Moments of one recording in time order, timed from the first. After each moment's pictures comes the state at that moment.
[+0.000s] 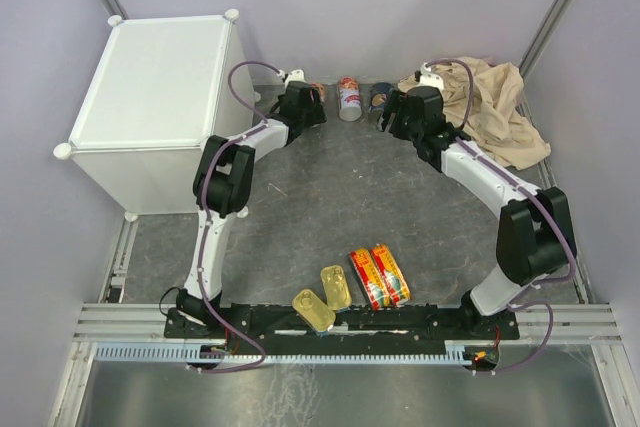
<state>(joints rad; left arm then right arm) -0.40 2.38 1.81 0.03 -0.20 -0.44 0.36 1.63 1.22 -0.09 0.19 0.49</state>
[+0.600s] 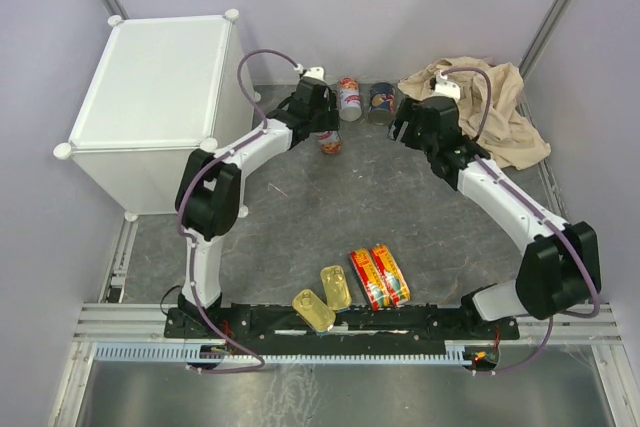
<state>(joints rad) -0.51 2.09 1.68 -0.20 -0.20 -0.40 0.37 1.44 1.12 -0.15 0.24 0.49</state>
